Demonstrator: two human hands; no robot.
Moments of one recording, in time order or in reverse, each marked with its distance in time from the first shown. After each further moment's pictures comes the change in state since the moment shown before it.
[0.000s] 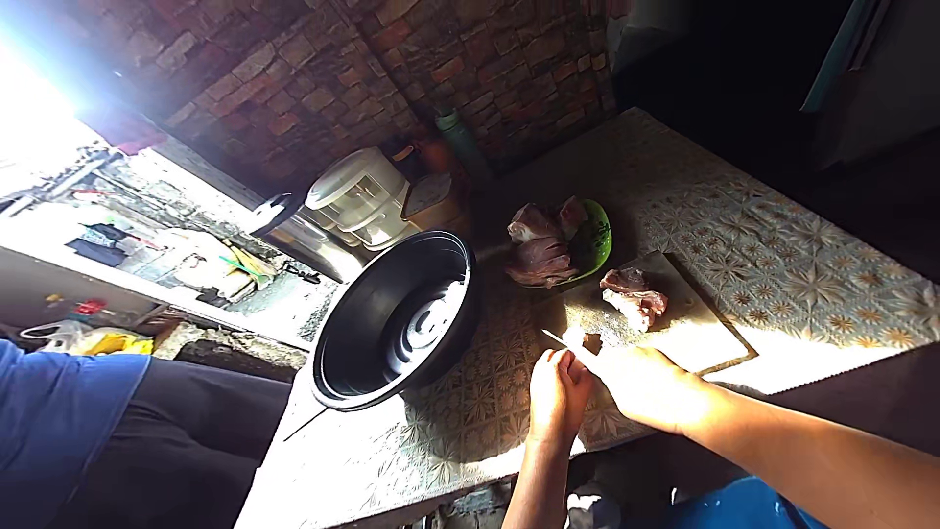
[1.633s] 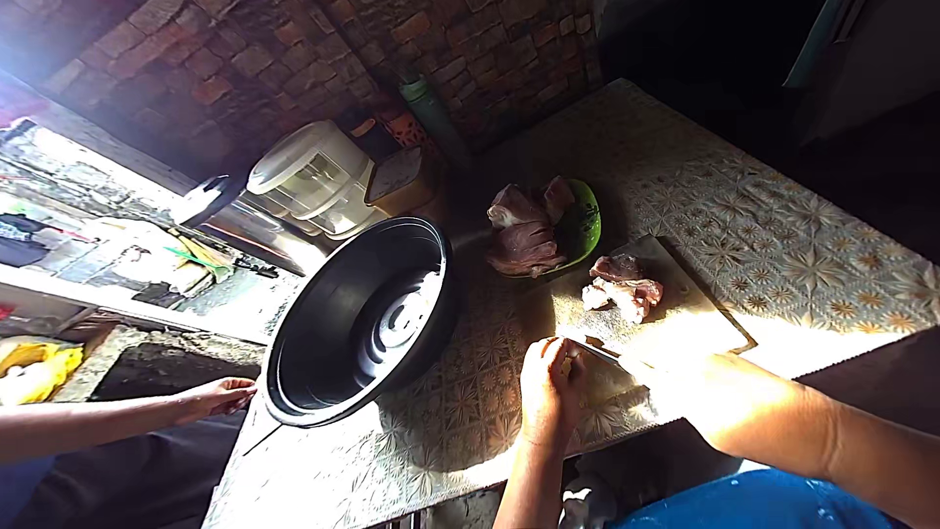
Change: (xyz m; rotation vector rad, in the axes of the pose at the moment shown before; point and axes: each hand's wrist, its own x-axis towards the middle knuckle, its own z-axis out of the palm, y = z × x) left_hand 0.009 -0.025 0.031 -0.099 0.335 0.329; right_hand -0.058 0.051 0.021 -0.089 0.275 -0.135
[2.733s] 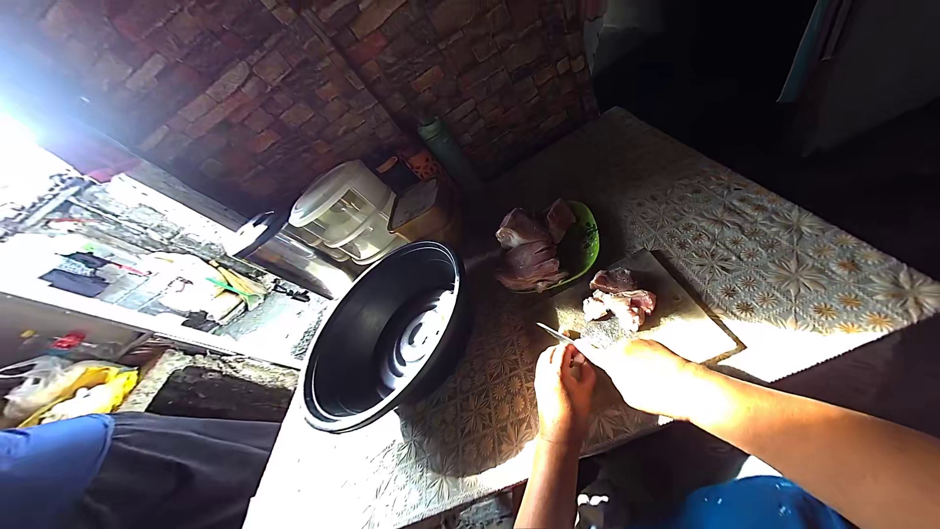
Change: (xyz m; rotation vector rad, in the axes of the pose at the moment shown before) left_hand -0.002 0.009 0.013 -0.004 0.070 -0.045; right_hand 0.064 -0.018 -0.001 0.176 -0.210 0.116
